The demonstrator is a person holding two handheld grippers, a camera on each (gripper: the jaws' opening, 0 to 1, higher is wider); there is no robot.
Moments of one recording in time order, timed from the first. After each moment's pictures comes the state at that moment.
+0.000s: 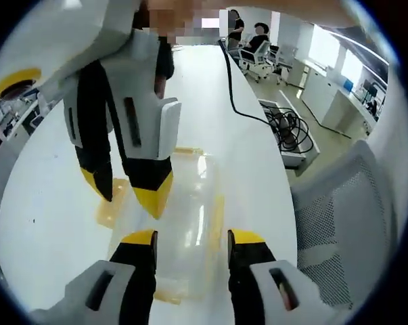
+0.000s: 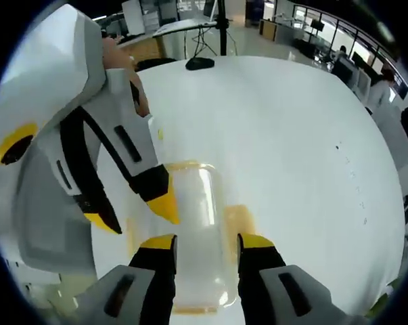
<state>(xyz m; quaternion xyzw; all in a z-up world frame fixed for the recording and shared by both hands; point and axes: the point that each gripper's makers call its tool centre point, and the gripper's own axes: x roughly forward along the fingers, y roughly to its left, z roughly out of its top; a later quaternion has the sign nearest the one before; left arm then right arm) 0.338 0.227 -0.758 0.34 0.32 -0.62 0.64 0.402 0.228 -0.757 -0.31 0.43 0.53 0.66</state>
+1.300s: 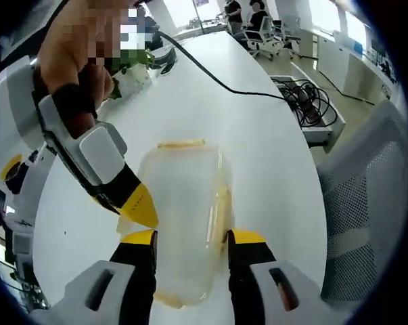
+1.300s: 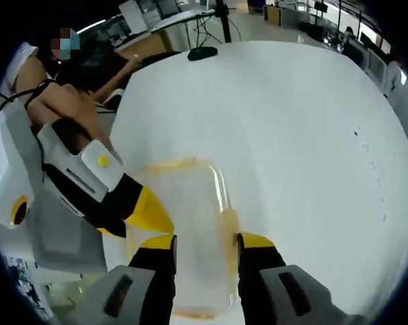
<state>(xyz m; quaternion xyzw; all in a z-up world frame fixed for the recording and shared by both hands) 0.341 0.224 -0.770 0.44 0.24 -0.55 0.67 0.405 0.231 -0.771 -0.28 0.49 0.55 0.62</state>
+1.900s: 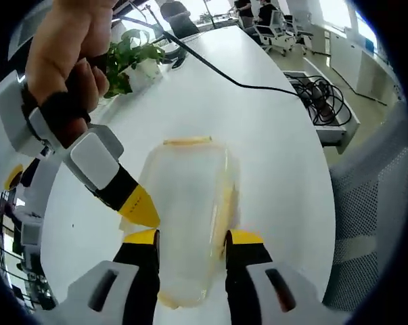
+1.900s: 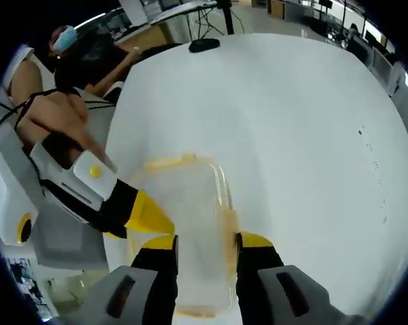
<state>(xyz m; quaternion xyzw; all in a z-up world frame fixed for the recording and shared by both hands) 0.348 0.228 -0.773 0.44 0.25 -0.51 0.69 0.404 0.231 -0.774 -0.29 0.51 0.54 0.60</state>
